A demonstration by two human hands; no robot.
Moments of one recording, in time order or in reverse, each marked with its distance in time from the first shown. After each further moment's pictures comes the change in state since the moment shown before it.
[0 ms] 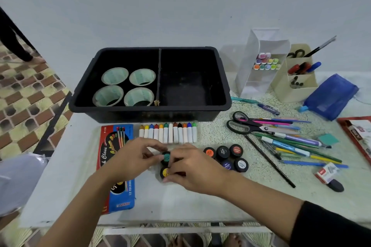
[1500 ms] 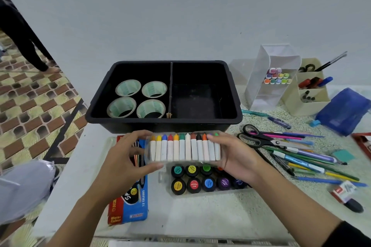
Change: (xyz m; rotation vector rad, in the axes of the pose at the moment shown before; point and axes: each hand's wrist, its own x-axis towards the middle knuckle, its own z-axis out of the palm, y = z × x) left_hand -0.033 -0.004 -0.022 -0.069 0.447 0.035; right_hand 0.009 0.026 -0.064 1.588 0.251 0.941
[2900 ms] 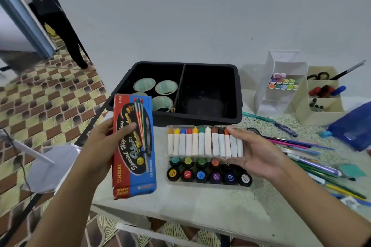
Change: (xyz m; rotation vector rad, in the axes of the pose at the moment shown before) left_hand -0.034 0.073 -0.030 -0.713 0.297 -0.522; right_hand -0.054 -0.043 -0.023 -0.016 -0.066 0.054
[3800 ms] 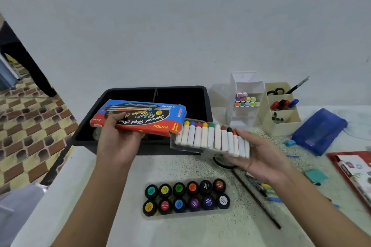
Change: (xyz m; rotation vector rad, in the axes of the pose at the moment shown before) left_hand 0.059 0.039 0.106 -0.962 -0.153 -0.016; right_hand -0.034 -0.047 -0.027 0.283 0.196 -0.158
